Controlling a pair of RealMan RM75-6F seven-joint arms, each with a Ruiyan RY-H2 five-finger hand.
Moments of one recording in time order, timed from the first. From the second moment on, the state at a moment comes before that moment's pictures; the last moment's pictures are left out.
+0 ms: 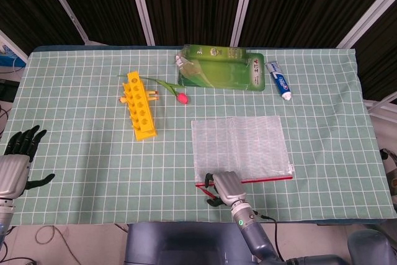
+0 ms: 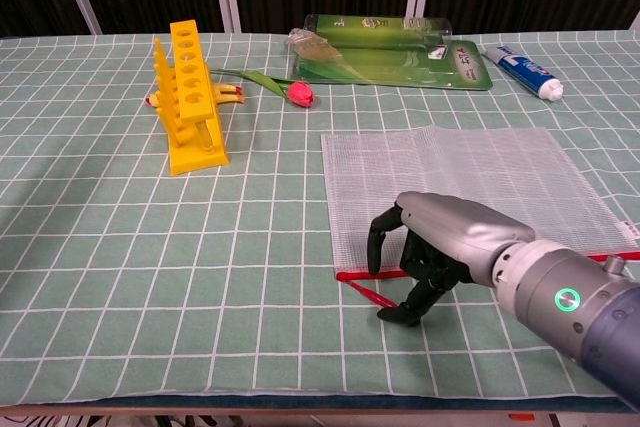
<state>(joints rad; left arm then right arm) -0.17 -1.15 -0.05 -1.56 1.48 1.41 0.00 0.58 -1.82 0.09 -1.73 -0.91 1.18 -0.59</state>
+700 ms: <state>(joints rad) -0.17 -1.15 -0.05 -1.57 1.48 1.41 -0.01 0.56 -1.86 0.10 -1.68 -0.88 1.18 -0.57</state>
